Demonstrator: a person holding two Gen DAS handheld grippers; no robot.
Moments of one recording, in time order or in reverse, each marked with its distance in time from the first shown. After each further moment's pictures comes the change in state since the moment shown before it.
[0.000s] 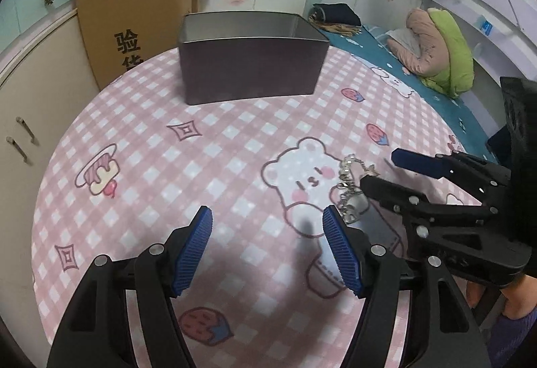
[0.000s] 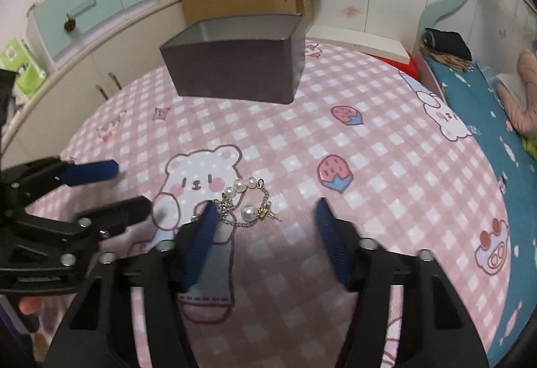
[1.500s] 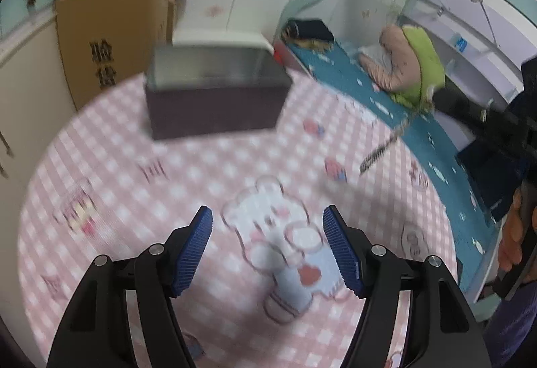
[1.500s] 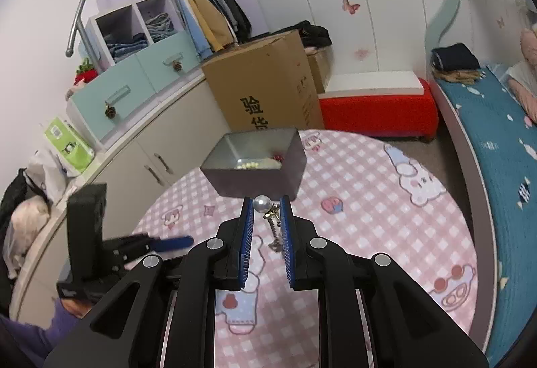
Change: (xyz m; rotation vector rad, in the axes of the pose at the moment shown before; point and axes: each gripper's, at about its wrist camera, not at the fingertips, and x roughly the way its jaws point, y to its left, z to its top) left arm -0.017 -0.007 0.040 -0.013 -0.074 -0.138; right arm -0.111 -0.054 0.050 0.136 -0.255 0.232
